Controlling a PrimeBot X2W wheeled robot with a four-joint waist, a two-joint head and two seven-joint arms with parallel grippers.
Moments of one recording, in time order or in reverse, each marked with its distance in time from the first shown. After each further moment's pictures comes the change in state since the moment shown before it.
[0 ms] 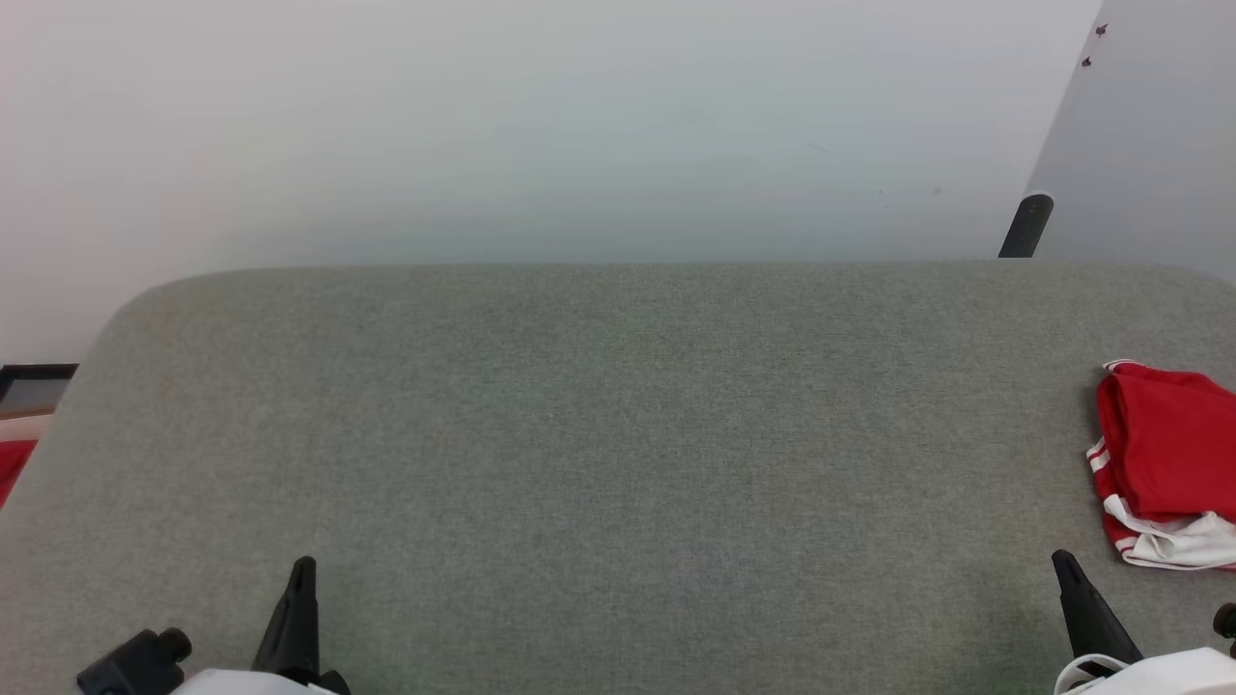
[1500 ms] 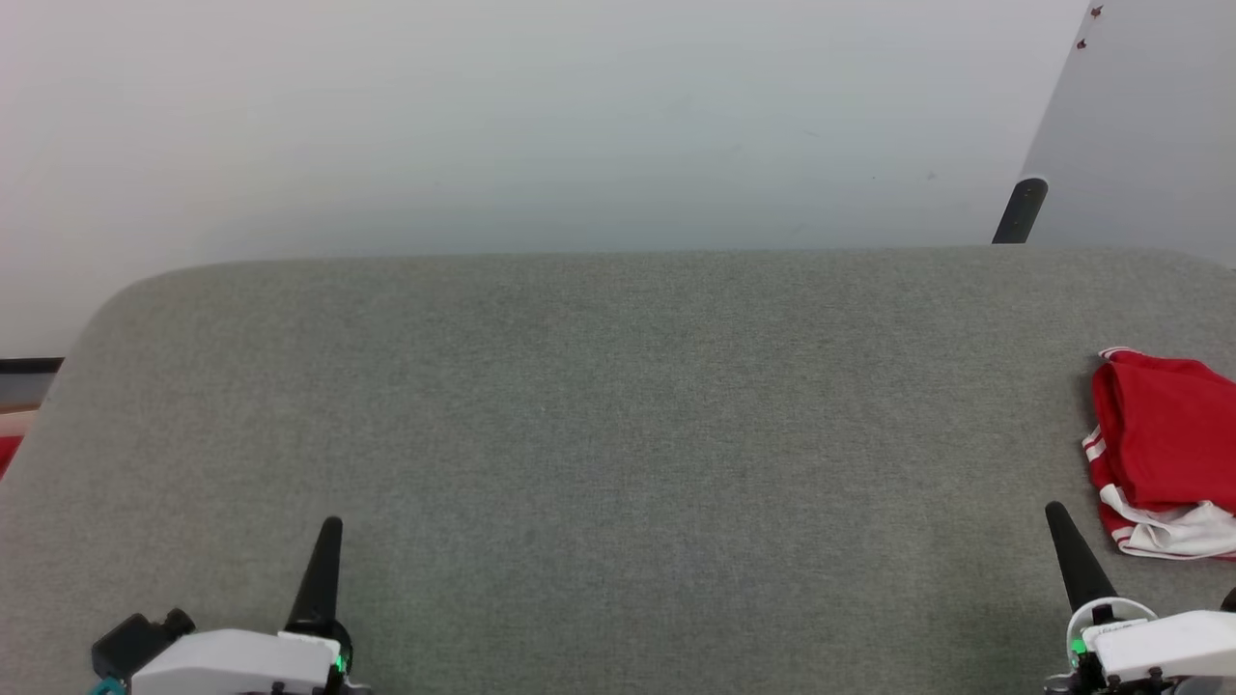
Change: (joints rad) left arm -0.071 -0.062 0.030 0.000 -0.474 0.000 0.136; right arm -0.078 0.078 -0.063 0.012 0.448 0.000 0.086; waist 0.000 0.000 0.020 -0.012
